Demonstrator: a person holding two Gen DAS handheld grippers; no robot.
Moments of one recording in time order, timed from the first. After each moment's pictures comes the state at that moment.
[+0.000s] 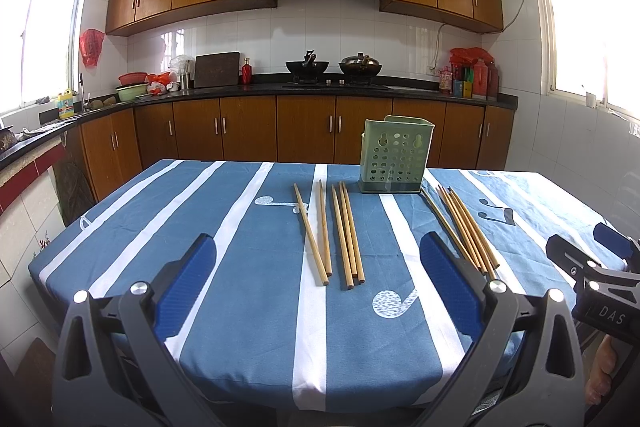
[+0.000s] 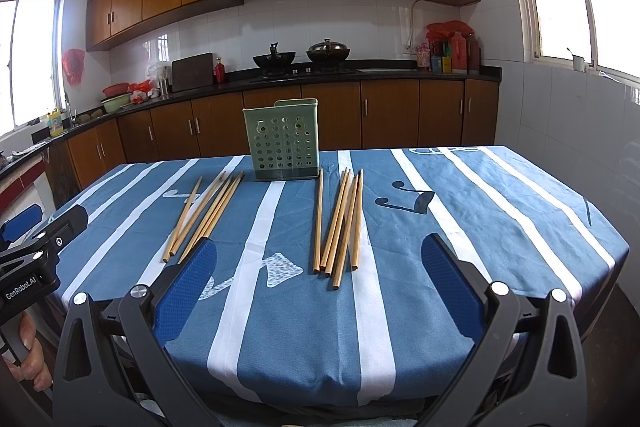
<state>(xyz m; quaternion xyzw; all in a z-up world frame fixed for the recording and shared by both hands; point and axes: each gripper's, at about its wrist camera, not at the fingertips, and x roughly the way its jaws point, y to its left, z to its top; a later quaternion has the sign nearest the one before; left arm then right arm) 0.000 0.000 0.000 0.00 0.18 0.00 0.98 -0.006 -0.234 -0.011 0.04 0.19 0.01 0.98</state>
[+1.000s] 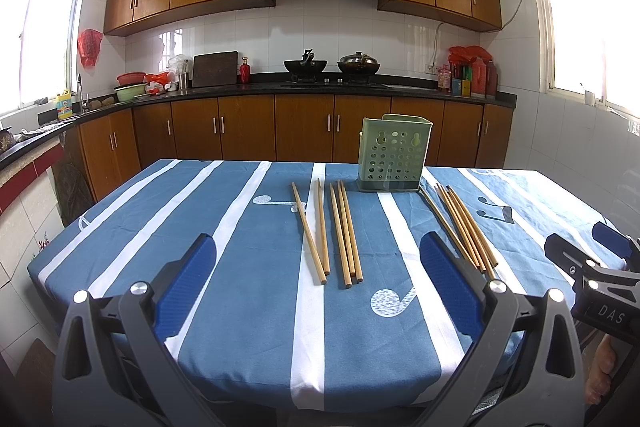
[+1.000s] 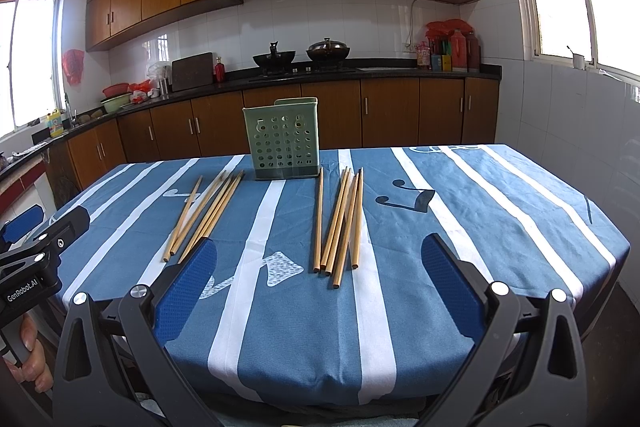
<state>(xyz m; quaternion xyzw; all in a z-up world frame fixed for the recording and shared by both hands) 0.001 0.000 0.001 0.00 0.18 0.00 0.98 -0.005 -0.234 -0.012 0.04 0.20 0.01 0.98</state>
